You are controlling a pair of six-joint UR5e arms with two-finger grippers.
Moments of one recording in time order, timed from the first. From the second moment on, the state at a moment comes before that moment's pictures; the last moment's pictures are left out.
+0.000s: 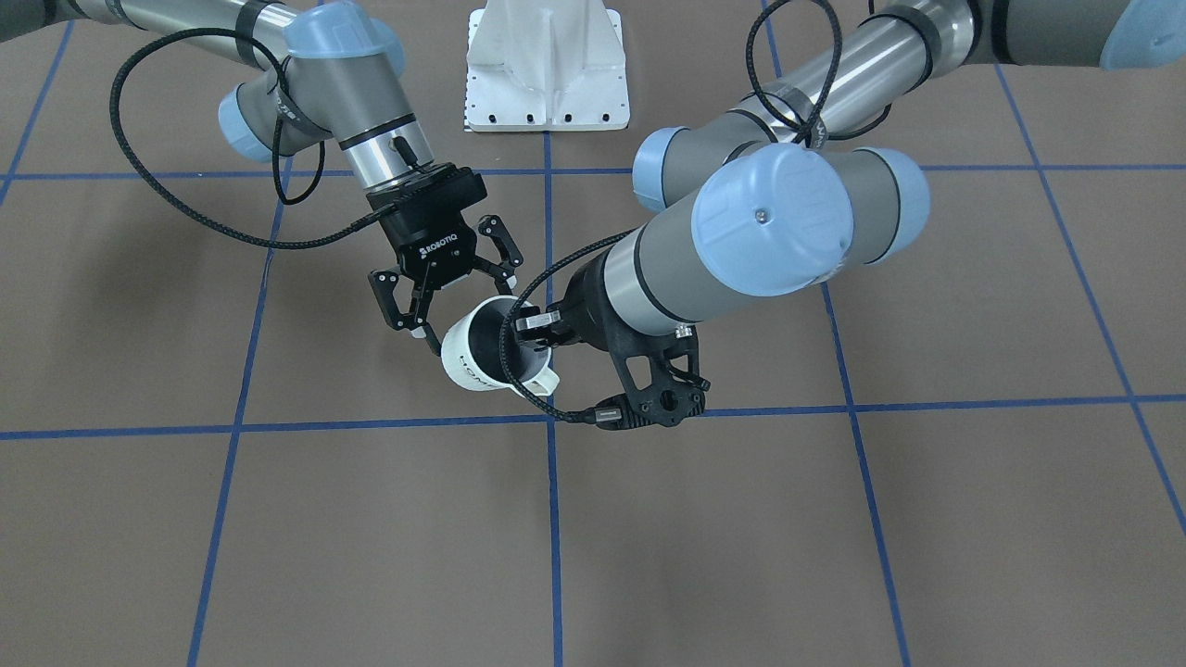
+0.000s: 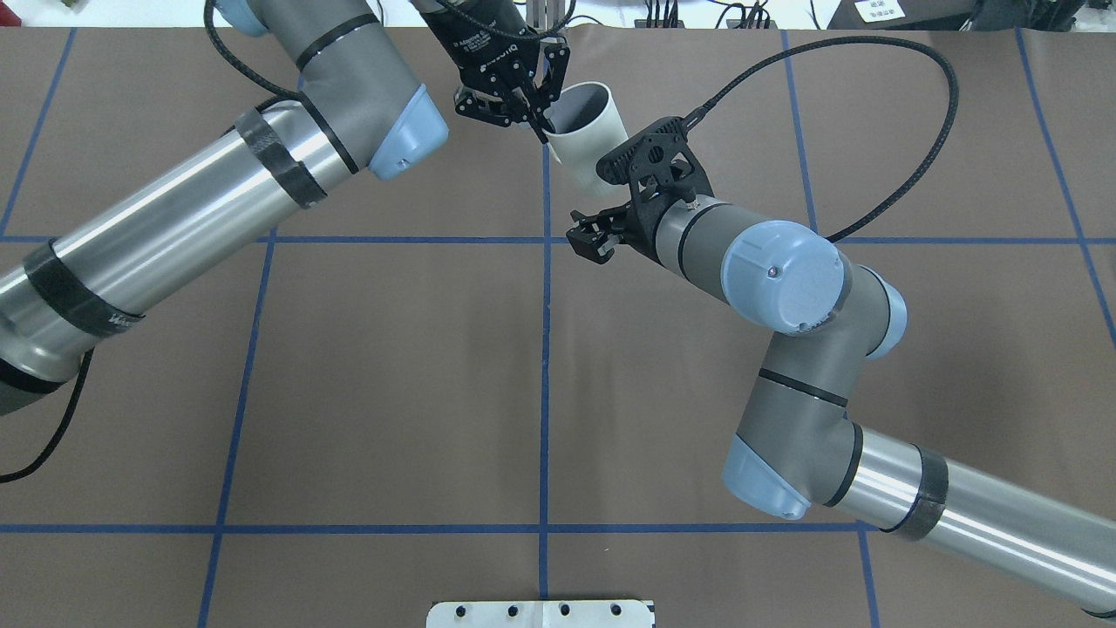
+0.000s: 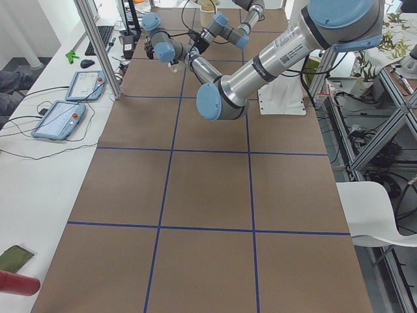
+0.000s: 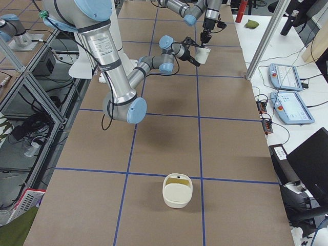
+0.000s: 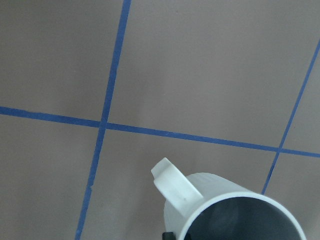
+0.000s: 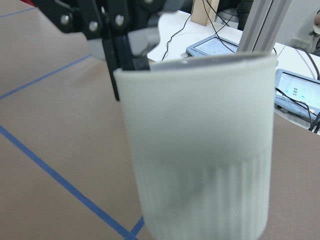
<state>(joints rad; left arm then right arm) -0.91 -2.63 -1.16 -1.92 -2.57 -1.39 0.54 -1.05 1.70 -0.90 1.37 0.59</state>
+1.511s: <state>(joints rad) -1.18 -2.49 -1.20 -1.83 -2.61 -1.38 0.77 -1.05 1.77 -1.27 1.71 0.57</state>
